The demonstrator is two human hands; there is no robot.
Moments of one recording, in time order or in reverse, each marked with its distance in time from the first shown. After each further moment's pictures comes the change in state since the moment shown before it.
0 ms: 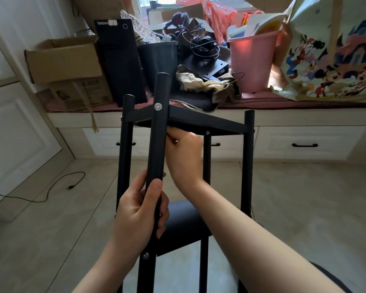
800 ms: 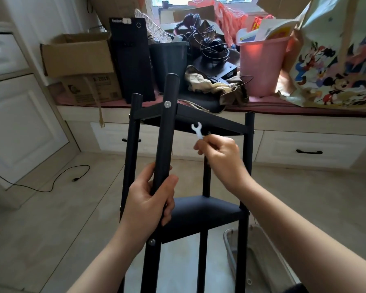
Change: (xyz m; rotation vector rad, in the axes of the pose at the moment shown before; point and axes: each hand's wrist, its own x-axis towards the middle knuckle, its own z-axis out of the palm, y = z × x) left_hand 0.007 -0.009 -0.009 -0.016 0.011 -0.044; right_hand 0.004 0.014 -0.070 -0.125 -0.281 0.264
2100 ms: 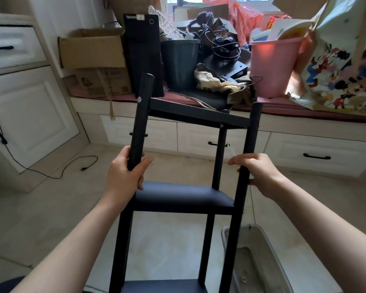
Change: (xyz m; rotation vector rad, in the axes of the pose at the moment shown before) left_hand 0.032 -0.017 -0.045 0.409 0.267 0.083; right_hand -0.006 0.060 -0.066 0.111 -0.110 0.514
